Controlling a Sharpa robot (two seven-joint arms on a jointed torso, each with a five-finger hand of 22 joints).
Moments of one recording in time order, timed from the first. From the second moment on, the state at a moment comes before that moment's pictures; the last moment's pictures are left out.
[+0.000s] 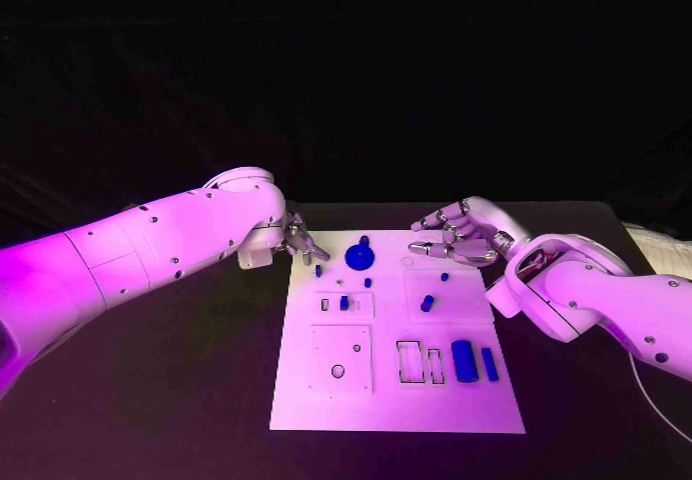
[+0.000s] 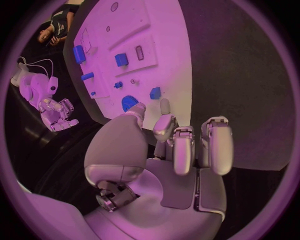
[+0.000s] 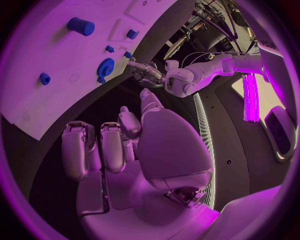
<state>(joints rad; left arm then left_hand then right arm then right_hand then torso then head) 1.37 -0.52 0.00 1.18 -1.09 0.28 -0.70 1.08 -0.07 0.12 0.28 0.20 0.98 0.06 0.43 0.63 1.36 -0.01 1.15 1.14 1.46 -0.08 1.57 1.31 0.03 1.47 0.03 1.46 1.31 1.14 -0.96 0.08 1.69 -1.02 -0.44 -0.02 1.39 -0.07 -0.04 0.24 0.28 0.98 0.14 0.07 0.07 1.35 0.06 1.06 1.23 1.47 -0.02 1.39 1.27 0.05 1.42 0.09 1.46 1.31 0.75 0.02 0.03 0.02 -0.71</state>
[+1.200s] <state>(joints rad) 1.35 -0.48 -0.01 1.14 -1.09 0.32 -0.70 1.23 -0.01 0.12 0.25 0.21 0.99 0.06 0.43 0.61 1.36 -0.02 1.16 1.14 1.46 -0.08 1.57 1.31 0.03 1.47 0.03 1.46 1.31 1.14 -0.96 0.08 1.69 -1.02 -0.44 -0.02 1.39 -0.07 -0.04 0.24 0.28 0.98 0.14 0.07 0.07 1.35 0.06 1.06 1.23 1.47 -0.02 1.39 1.27 0.05 1.42 0.09 1.46 1.31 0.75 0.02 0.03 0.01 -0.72</state>
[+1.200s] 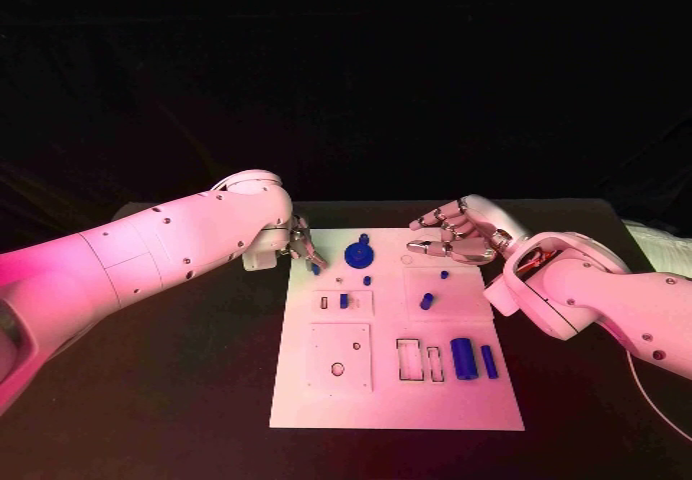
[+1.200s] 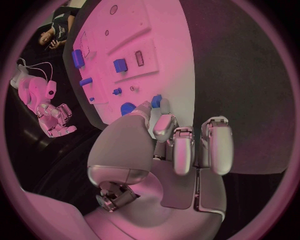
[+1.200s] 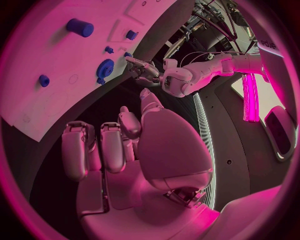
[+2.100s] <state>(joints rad) 1.35 -0.57 -0.01 1.26 -1.03 0.23 -0.68 1.26 -0.10 0.53 0.19 0.18 0.97 0.06 0.47 0.65 1.37 -0.02 1.15 1.11 1.47 -0.08 1.57 1.31 0.03 1.47 0.03 1.46 1.31 1.13 -0.95 0.08 1.68 -1.02 -0.42 -0.02 1.39 -0.07 -0.04 0.24 0.28 0.98 0.14 0.07 0.07 1.35 0.06 1.06 1.23 1.47 -0.02 1.39 1.27 0.05 1.42 0.09 1.46 1.31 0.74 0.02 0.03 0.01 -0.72</state>
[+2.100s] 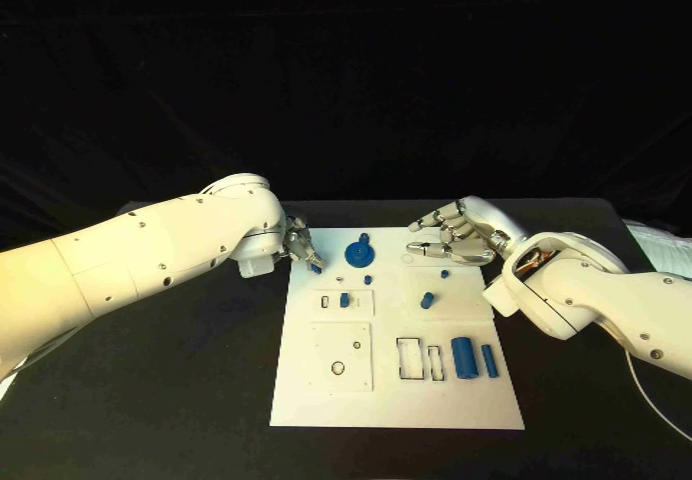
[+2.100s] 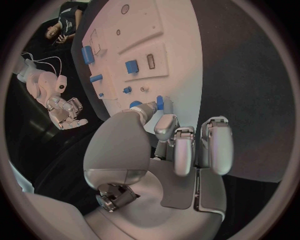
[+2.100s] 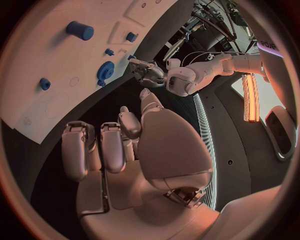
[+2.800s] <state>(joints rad) 1.27 -0.71 -0.03 1.53 -1.03 0.01 -0.68 1.19 -0.14 0.61 0.15 0.21 0.96 0.06 0.52 0.68 1.37 -0.03 1.13 1.09 1.47 -0.08 1.57 1.31 0.03 1.47 0.03 1.47 1.31 1.13 -0.95 0.07 1.68 -1.02 -0.42 -0.02 1.39 -0.07 -0.04 0.24 0.28 0.98 0.14 0.07 0.07 1.35 0.06 1.06 1.23 1.47 -0.02 1.39 1.27 0.05 1.42 0.09 1.46 1.31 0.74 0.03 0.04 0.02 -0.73</state>
